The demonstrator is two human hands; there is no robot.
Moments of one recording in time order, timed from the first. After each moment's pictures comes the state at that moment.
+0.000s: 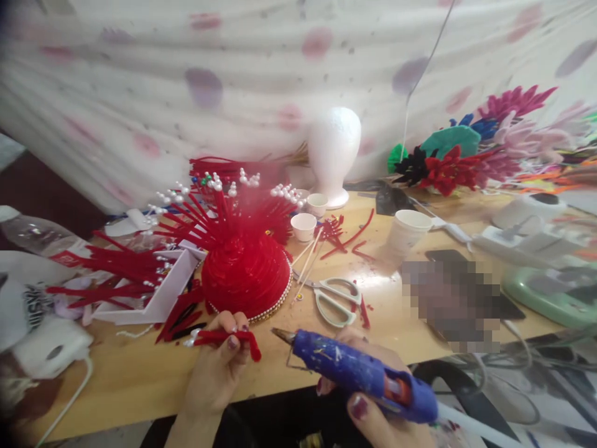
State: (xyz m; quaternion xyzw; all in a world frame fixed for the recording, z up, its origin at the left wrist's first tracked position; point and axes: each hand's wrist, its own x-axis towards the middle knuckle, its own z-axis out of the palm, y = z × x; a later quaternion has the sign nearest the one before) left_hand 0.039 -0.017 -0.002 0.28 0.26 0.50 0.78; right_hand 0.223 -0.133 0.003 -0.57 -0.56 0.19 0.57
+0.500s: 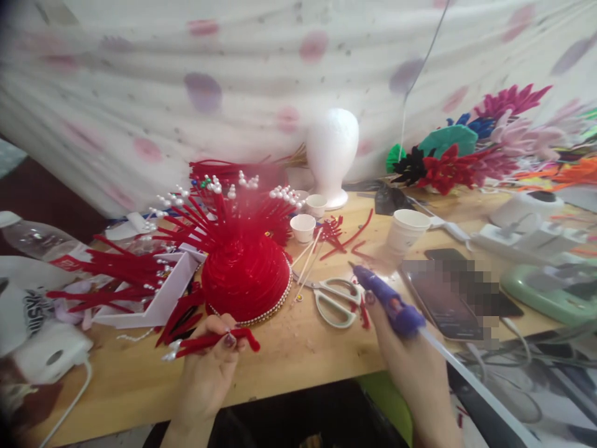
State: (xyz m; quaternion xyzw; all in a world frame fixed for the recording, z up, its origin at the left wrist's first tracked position) left_hand 0.028 -0.010 -0.007 0.37 0.25 0.54 0.72; right_hand 0.262 -0.104 -0.008 -0.86 -0.29 0.05 0.41
